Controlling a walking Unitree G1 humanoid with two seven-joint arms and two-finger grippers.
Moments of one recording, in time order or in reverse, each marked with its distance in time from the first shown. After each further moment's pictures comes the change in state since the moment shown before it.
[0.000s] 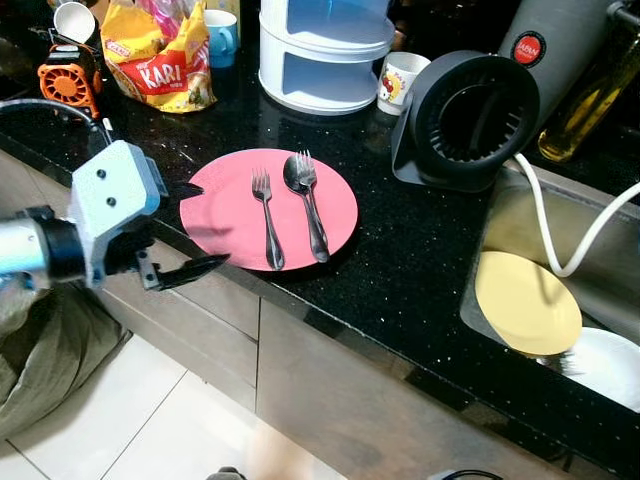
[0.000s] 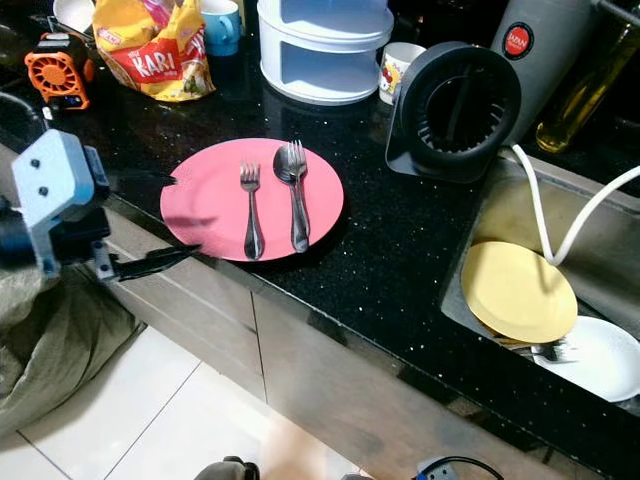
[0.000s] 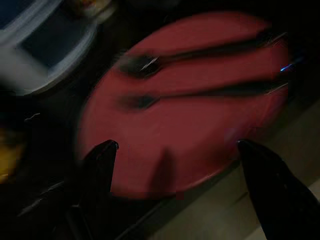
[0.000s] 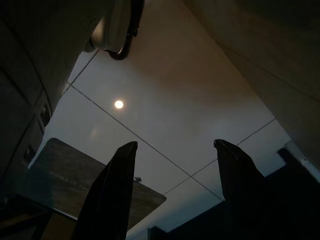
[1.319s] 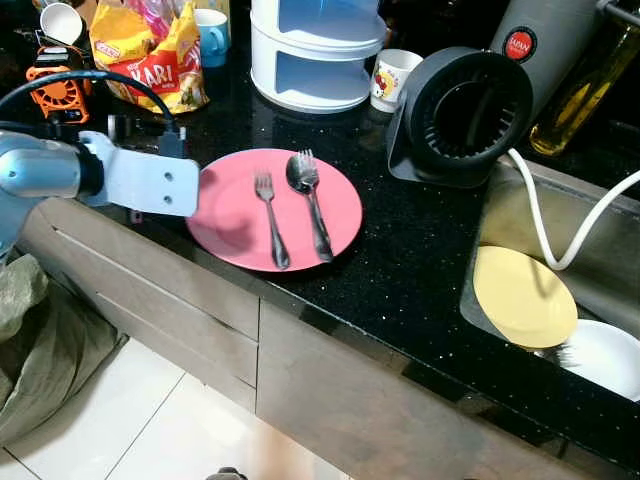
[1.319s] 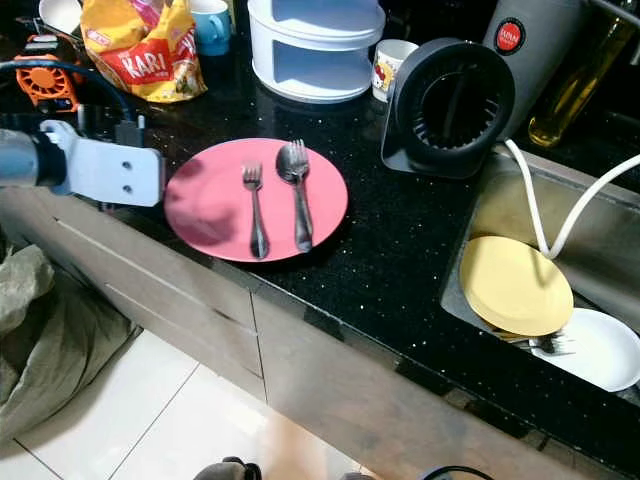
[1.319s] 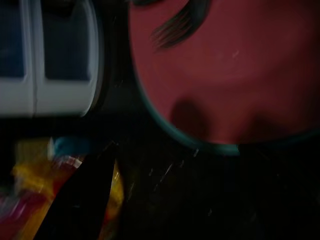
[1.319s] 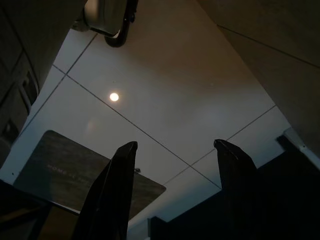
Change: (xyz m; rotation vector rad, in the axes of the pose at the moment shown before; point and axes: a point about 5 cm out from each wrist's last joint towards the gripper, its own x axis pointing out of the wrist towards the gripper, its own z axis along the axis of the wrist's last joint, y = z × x) left arm 0.048 0.047 -0.011 0.637 0.223 -0.146; right arm 0.000 0.003 -0.009 -0.021 0.029 -0.029
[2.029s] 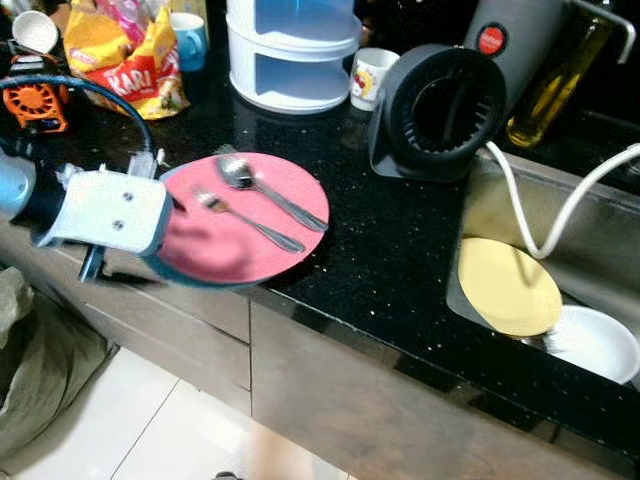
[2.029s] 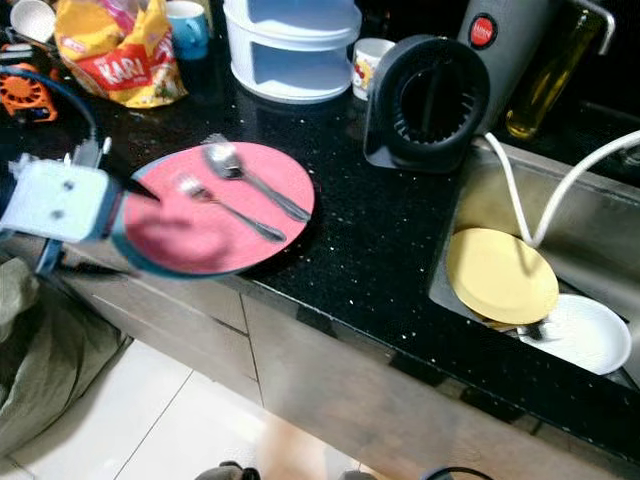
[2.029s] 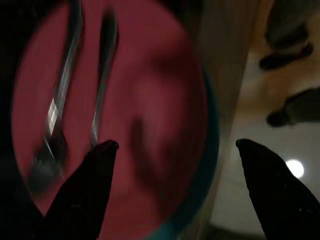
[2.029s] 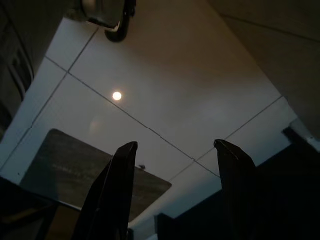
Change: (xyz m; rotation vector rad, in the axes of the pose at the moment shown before) left arm -0.050 -0.019 0.033 -0.195 -0.222 -0.412; right arm 0.000 0.001 0.000 0.000 0.007 0.001
